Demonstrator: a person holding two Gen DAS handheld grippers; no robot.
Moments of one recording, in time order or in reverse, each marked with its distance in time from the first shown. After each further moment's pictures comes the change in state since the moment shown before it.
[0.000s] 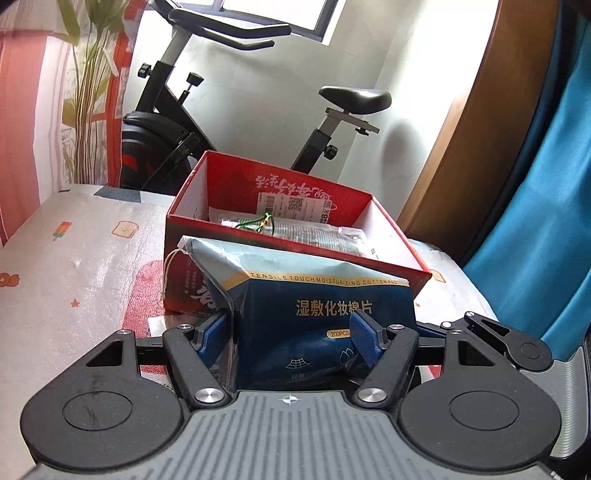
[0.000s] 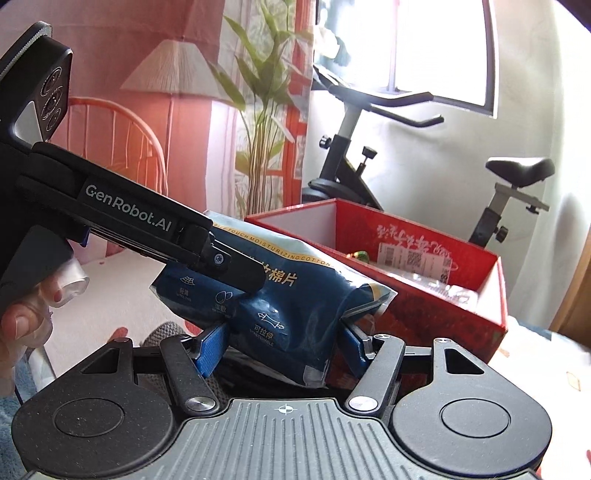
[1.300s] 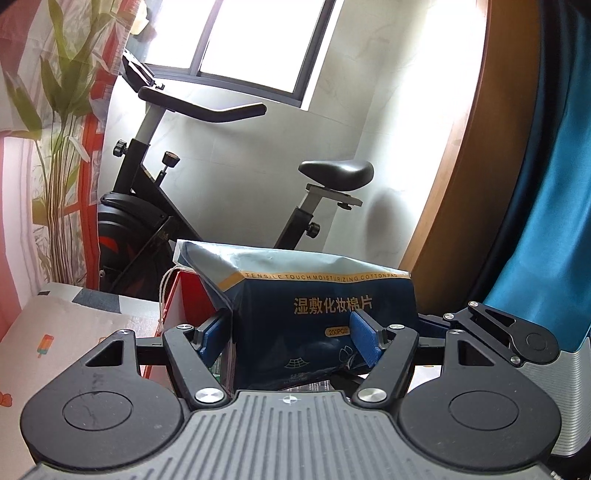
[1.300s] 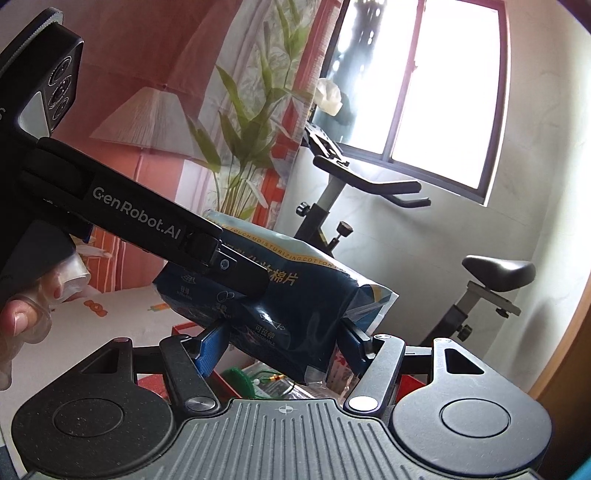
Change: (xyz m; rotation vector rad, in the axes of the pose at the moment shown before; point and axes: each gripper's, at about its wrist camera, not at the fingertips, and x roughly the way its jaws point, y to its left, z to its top) left arm -0.006 -0.026 0.092 0.054 -0.209 -0.037; right arm 0.012 -0.055 0.117 -0.177 -0.120 -0.082
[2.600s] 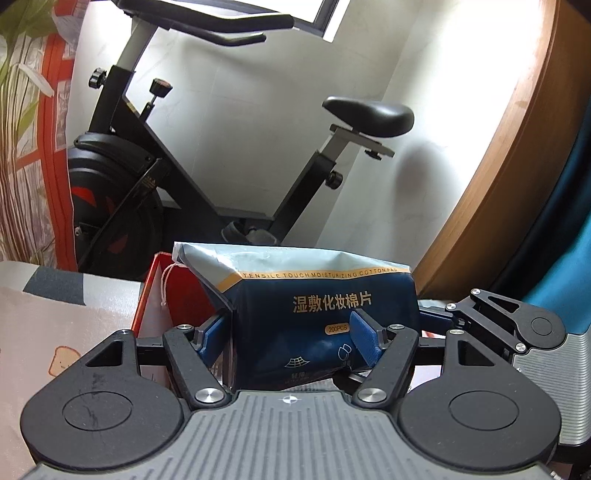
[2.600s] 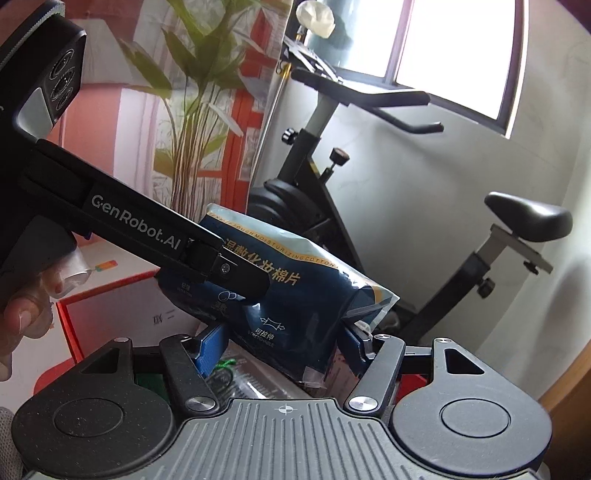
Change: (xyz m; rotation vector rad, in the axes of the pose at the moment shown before) left arm 0.146 0.055 0.038 -0.050 0.174 -0.042; right arm 0.156 -0.072 -0.020 0.042 0.235 0.048
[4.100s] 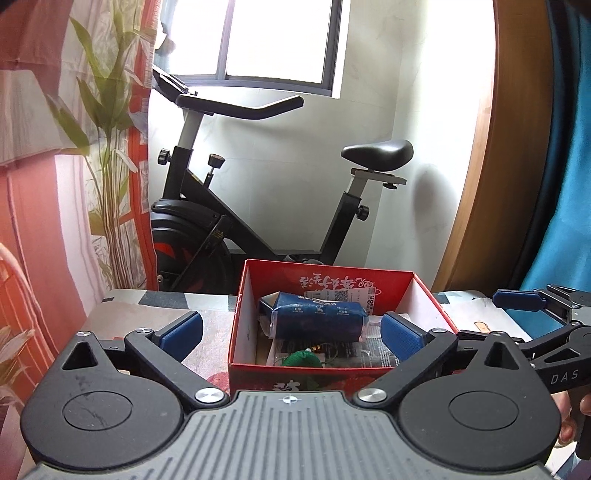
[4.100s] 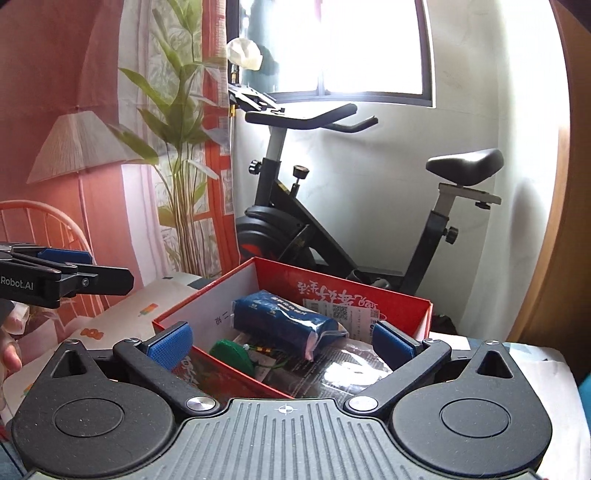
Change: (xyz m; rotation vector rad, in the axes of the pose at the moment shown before) left arm -0.148 -0.034 -0.058 0.150 -0.115 0.213; right arm -0.156 0.042 -0.045 0.320 -0.109 -0.050
